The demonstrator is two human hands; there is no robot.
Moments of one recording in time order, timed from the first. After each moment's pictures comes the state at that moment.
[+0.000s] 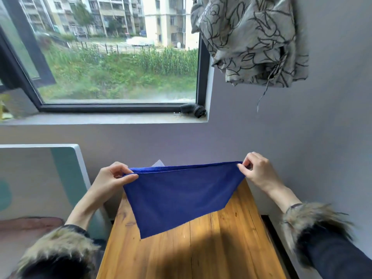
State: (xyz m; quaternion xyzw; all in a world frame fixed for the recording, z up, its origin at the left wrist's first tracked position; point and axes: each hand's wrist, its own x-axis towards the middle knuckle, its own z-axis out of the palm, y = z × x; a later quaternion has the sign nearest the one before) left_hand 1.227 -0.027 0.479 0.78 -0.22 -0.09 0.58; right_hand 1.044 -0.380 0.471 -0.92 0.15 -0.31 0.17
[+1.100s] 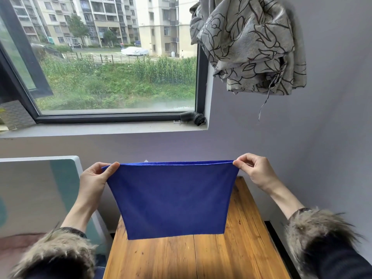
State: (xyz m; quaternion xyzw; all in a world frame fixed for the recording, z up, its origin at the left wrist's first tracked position) left_hand 1.265 -0.015 0.484 0.71 -0.11 0.01 0.70; right_hand 1.057 -0.348 0.506 -0.82 0.19 -0.27 0.47
